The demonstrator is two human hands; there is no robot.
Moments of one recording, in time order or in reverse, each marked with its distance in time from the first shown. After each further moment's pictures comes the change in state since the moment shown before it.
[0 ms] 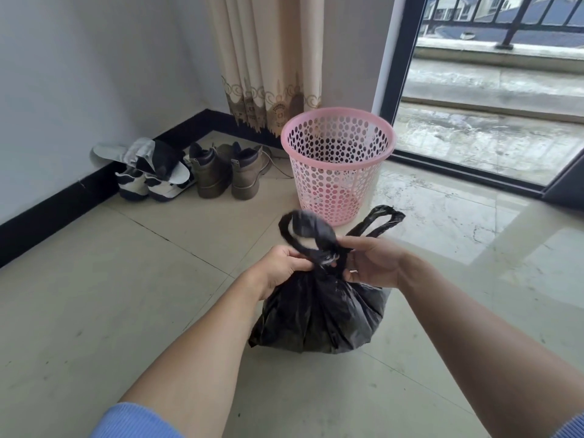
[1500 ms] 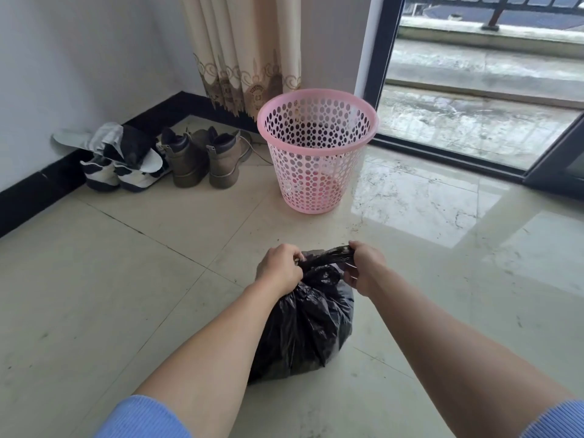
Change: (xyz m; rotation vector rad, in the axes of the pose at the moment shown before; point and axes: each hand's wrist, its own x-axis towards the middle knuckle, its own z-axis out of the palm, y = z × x) left_hand 0.033 -0.023 0.046 0.841 0.312 0.135; right_hand 0.031 0.041 -0.028 0.259 0.794 0.036
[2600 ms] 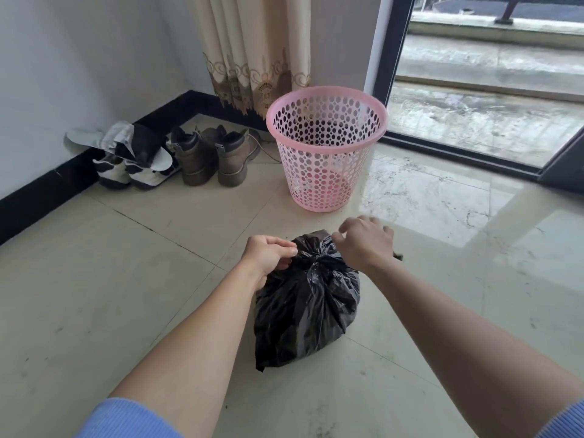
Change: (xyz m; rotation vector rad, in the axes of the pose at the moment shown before) left_hand 0.004 -0.023 -0.034 -0.865 -0.047 -0.344; right_hand -0.025 -0.020 0.018 -1.412 0.226 -0.804
